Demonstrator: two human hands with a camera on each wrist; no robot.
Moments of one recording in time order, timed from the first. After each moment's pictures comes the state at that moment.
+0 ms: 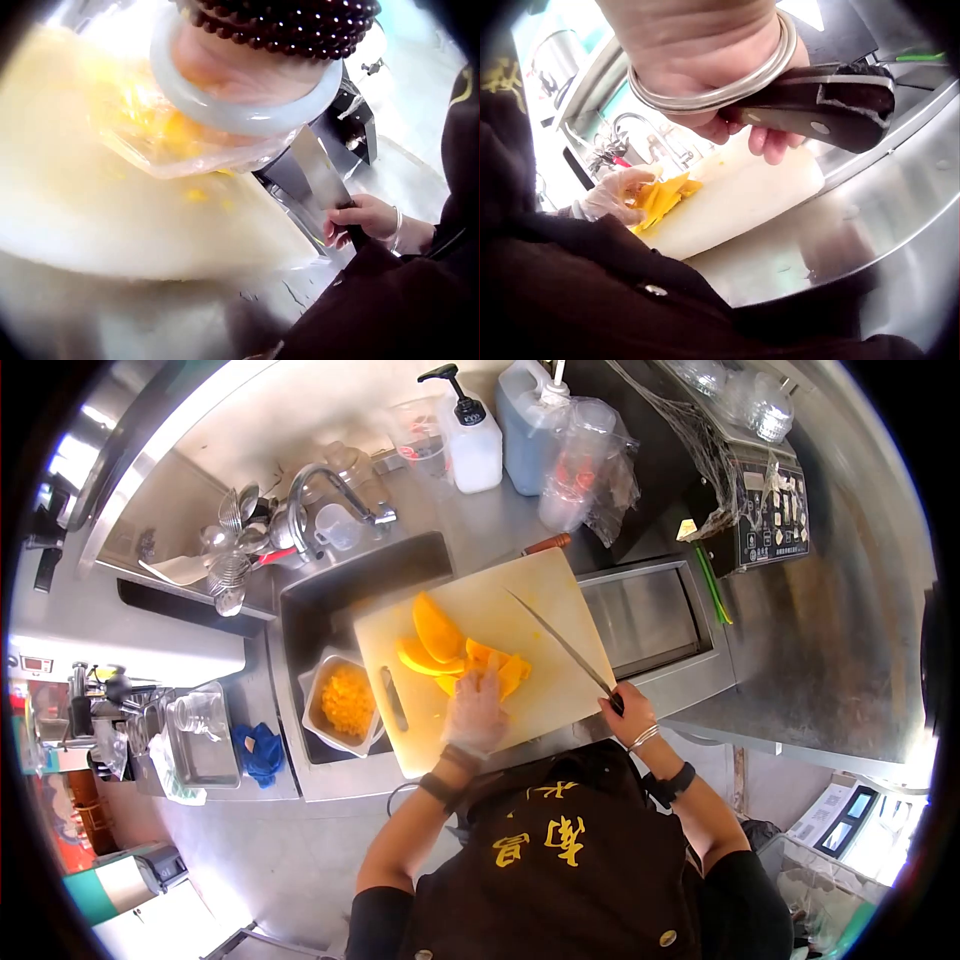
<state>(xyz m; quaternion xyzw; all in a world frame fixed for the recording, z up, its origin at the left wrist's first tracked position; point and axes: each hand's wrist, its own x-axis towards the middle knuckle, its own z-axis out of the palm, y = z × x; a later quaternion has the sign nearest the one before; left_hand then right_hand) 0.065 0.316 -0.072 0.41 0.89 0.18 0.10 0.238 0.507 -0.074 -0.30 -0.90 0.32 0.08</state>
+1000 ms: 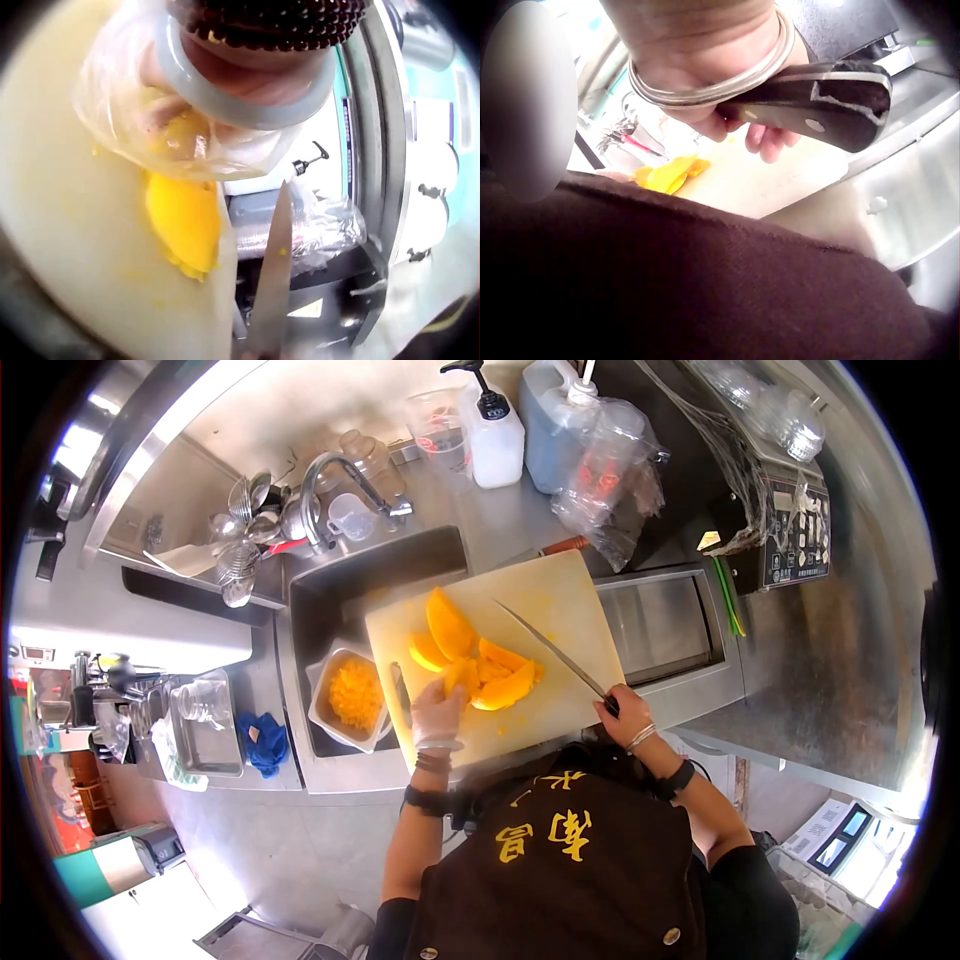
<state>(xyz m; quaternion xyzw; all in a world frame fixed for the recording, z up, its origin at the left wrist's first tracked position) 0.030 0.269 -0.094 0.00 0.83 0.52 0.20 0.215 0.504 -0.077 -0.26 -0.90 0.34 0.03</state>
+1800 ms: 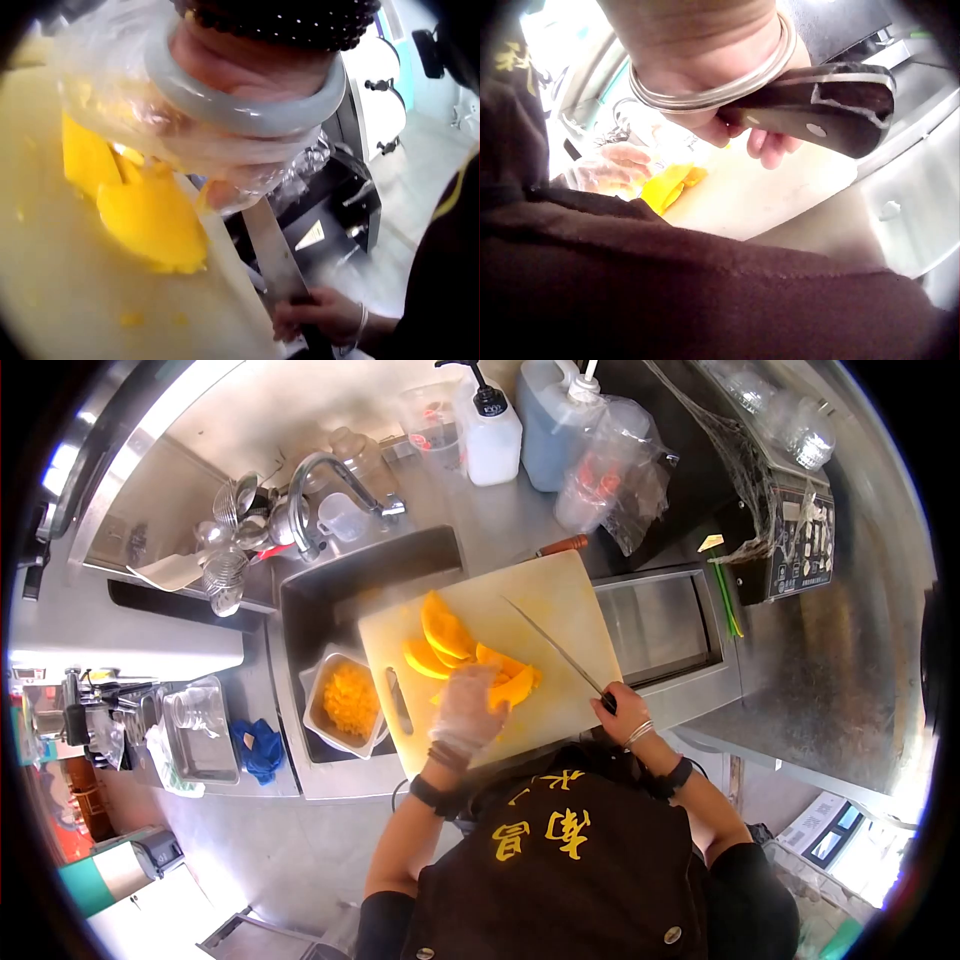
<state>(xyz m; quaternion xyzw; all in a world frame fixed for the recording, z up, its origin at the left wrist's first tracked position) 0.028 0.312 -0.050 0.45 0.84 0.28 0.00 0.205 0.508 -0.078 -0.28 -0.90 0.34 0.01</state>
